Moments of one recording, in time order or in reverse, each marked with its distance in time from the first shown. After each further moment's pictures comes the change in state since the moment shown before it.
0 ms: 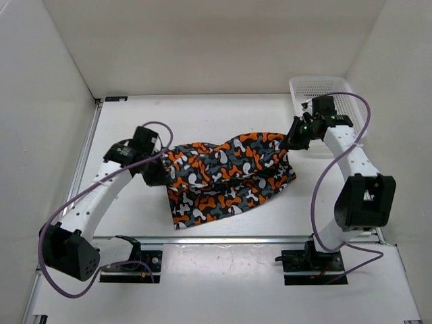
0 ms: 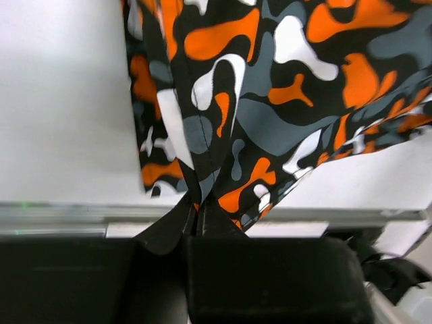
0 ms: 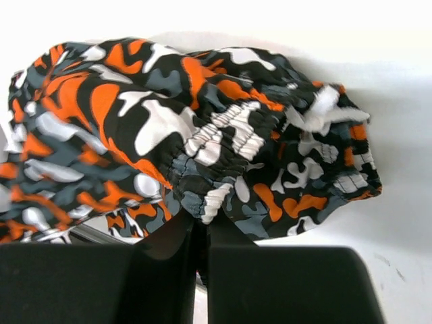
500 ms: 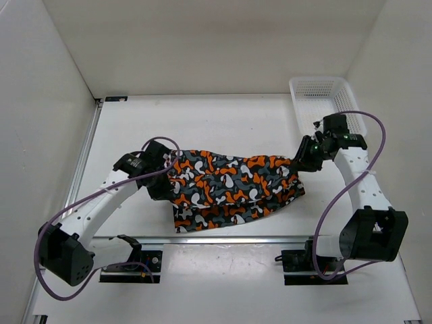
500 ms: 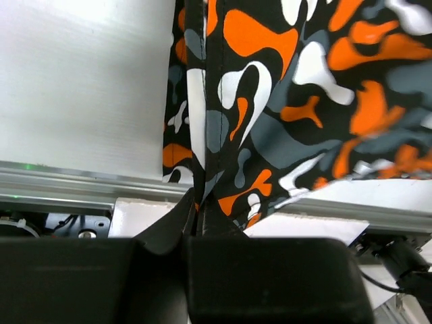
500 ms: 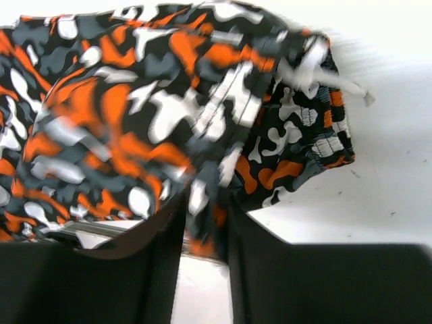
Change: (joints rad) left arm -0.187 -0.041 -0.175 -0.024 -0.098 -0.160; right arm -0.052 -0.289 -0.223 -0.157 0.114 -0.053
